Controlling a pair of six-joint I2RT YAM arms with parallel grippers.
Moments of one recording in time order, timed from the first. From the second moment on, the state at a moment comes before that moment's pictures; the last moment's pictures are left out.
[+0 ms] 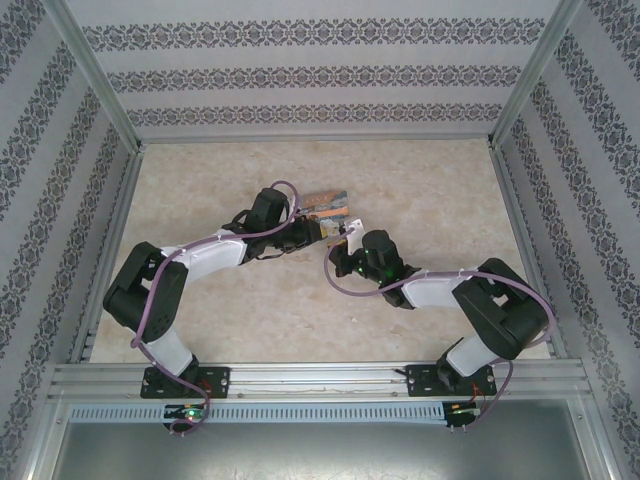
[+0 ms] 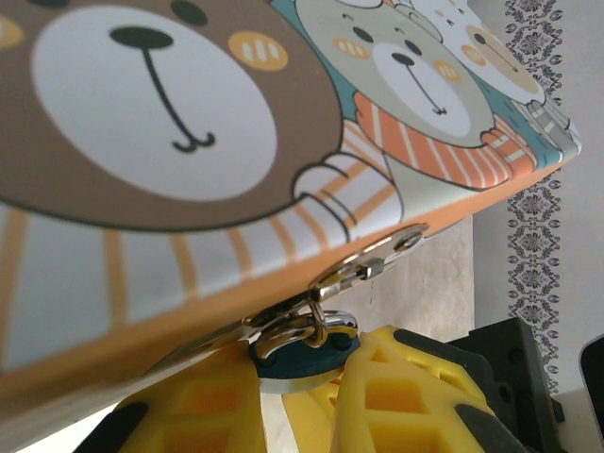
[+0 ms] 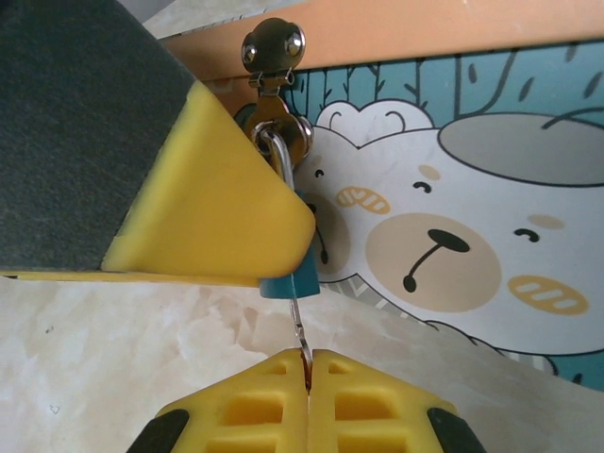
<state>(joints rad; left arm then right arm) -0.52 1.68 0.97 0.03 0.49 -0.87 0.65 1.55 0.51 0.63 -0.16 0.27</state>
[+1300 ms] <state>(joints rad) -0.51 1.68 0.95 0.07 0.43 -0.86 0.61 1.69 0.55 0.79 -0.24 0.48</state>
